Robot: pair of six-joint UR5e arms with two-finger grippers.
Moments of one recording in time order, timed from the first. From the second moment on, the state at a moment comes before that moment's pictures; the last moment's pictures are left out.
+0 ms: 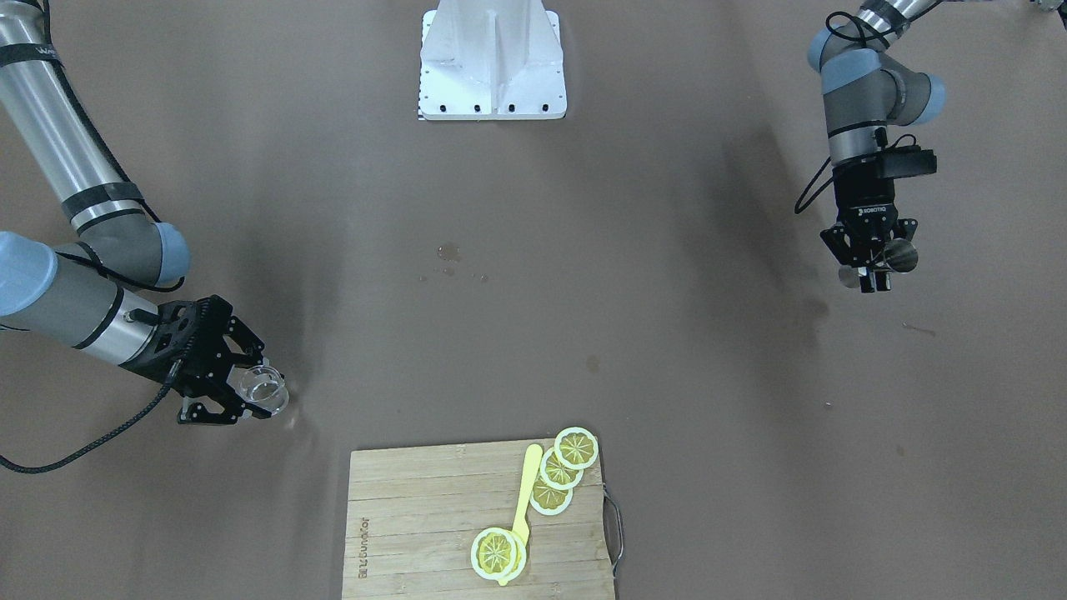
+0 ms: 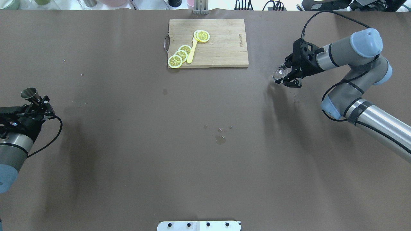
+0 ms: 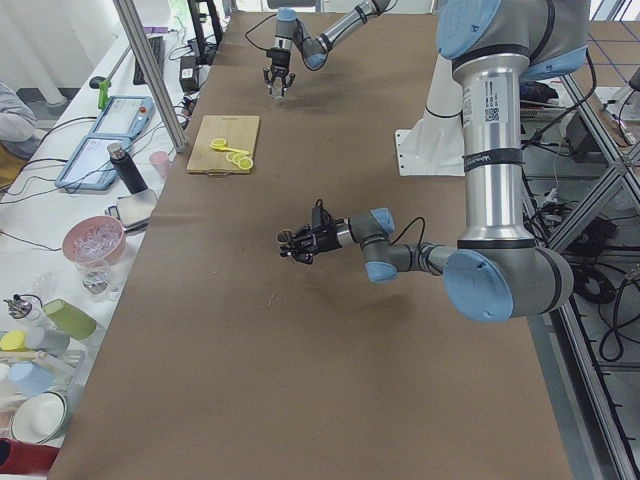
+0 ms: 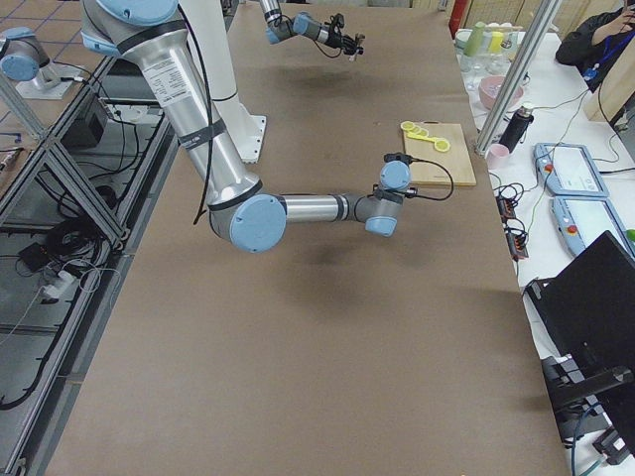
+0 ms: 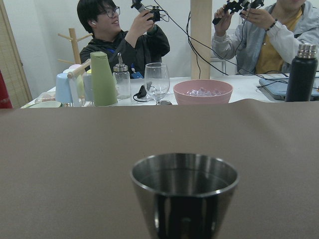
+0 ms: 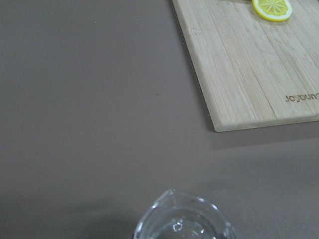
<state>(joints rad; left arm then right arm) -0.41 -1.42 -1.61 -2.68 -0.70 -1.27 0.93 -1.06 1.04 -0.30 2.28 -0.18</state>
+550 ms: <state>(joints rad) -0.37 -1.43 -1.60 -2.59 -0.62 -1.33 0.91 -1.07 1.01 -0.24 2.25 -0.17</state>
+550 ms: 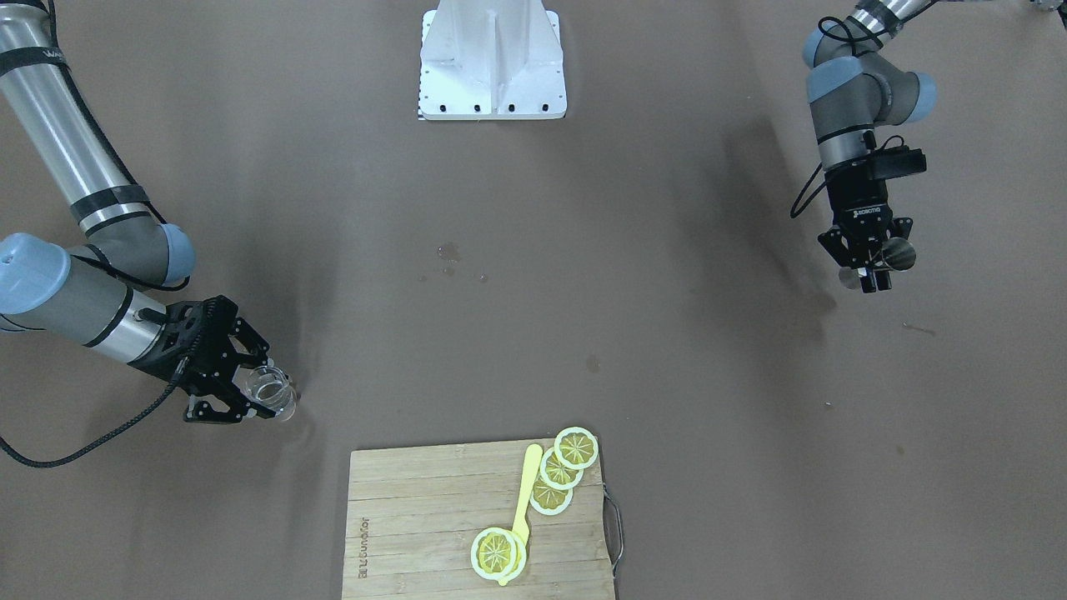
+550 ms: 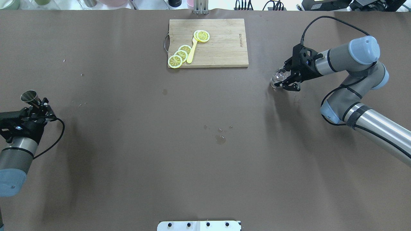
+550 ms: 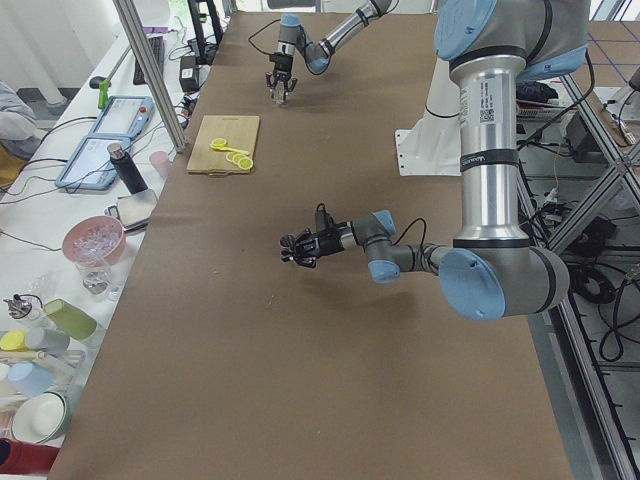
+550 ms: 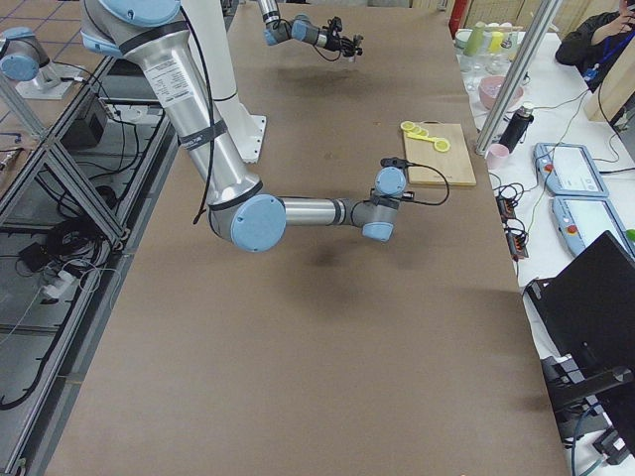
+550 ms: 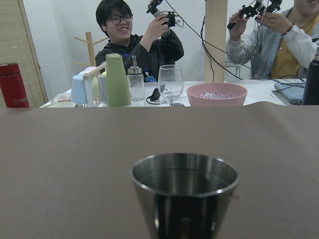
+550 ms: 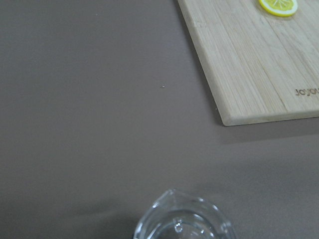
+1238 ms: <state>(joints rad) -0.32 -1.45 -1.57 -2.50 -0.51 -1.52 0.90 -1.07 1.00 -0.23 2.24 -0.17</state>
